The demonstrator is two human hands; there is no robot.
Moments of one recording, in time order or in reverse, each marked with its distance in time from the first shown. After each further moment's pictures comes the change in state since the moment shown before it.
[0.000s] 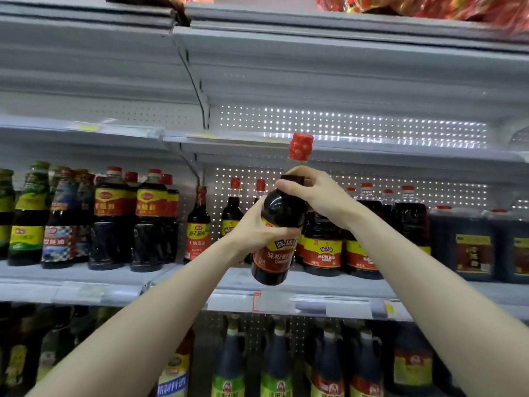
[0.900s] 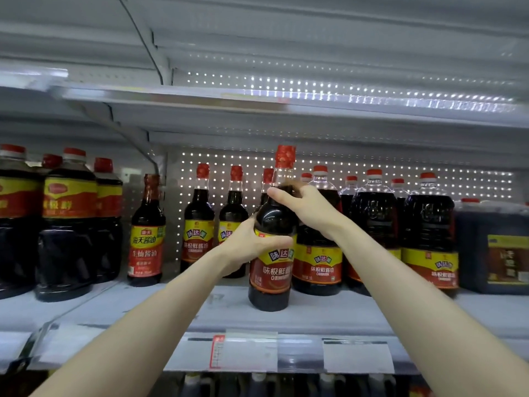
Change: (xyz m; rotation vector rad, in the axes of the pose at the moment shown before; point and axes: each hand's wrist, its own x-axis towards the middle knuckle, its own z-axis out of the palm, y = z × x) left_hand 0.133 -0.124 0.035 -0.052 -0.074 -0.161; right_hand 0.097 0.170 -0.004 0.020 0.003 0.114
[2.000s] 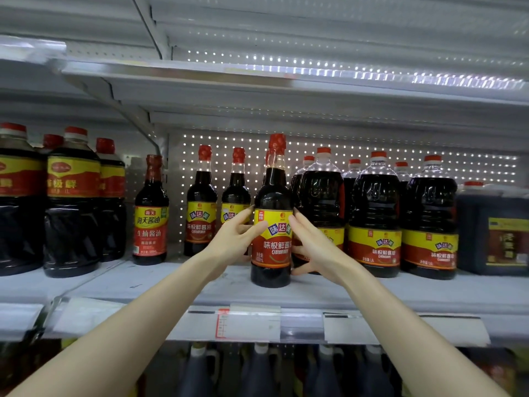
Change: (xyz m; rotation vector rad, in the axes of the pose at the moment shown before) left_hand -0.031 -0.022 -0.004 -0.100 0.148 -0.102; right_hand -0.058 0.050 0.035 0.319 -0.064 0.411
